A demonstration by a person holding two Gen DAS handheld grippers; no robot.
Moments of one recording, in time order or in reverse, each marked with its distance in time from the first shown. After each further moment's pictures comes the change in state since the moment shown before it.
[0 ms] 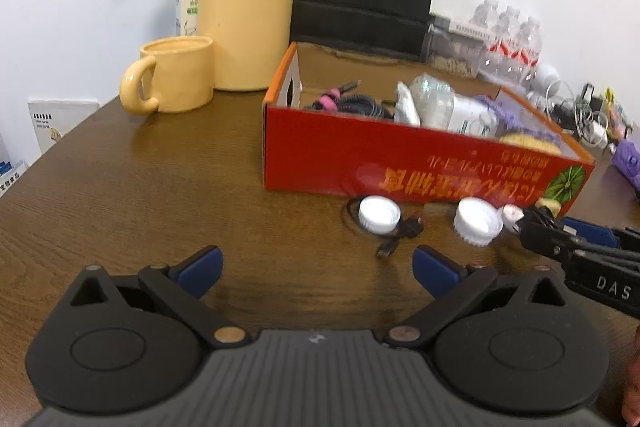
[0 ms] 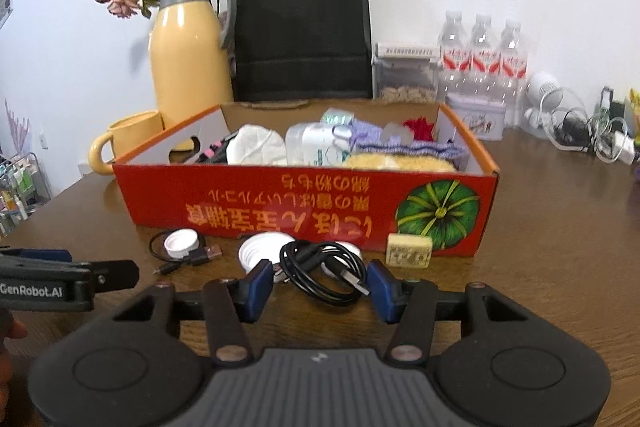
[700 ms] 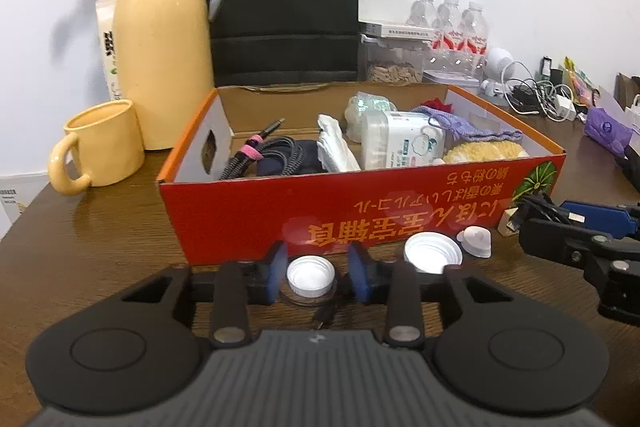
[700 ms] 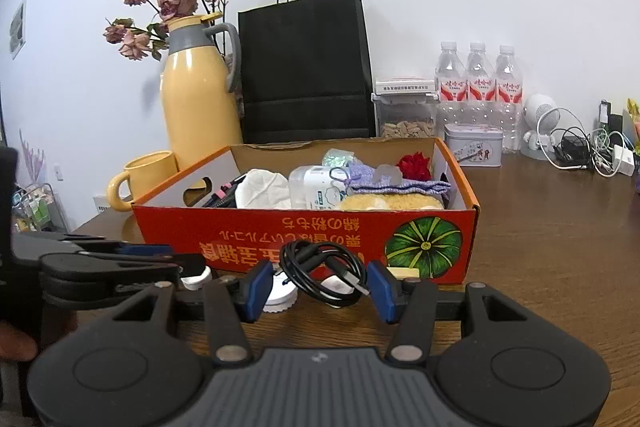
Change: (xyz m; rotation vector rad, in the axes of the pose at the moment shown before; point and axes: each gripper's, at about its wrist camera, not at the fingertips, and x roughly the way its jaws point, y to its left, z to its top) left arm 0.029 -0.047 0.021 0.195 -0.046 -0.074; right arm -0.024 -0.013 0.005 0.029 -0.095 0.053
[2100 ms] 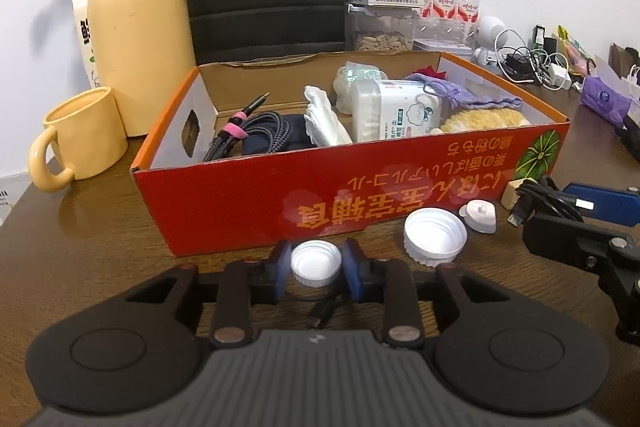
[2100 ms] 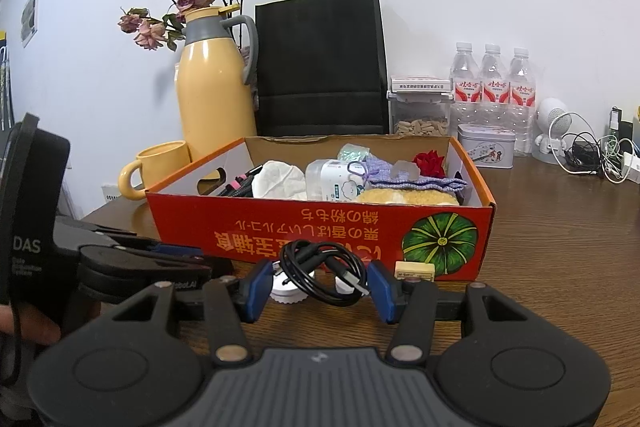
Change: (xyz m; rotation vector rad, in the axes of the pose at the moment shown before) left arm 0.016 -0.004 0.000 0.054 0.073 -0.012; right arm 0.000 0.010 -0.005 -0.030 0.010 0.020
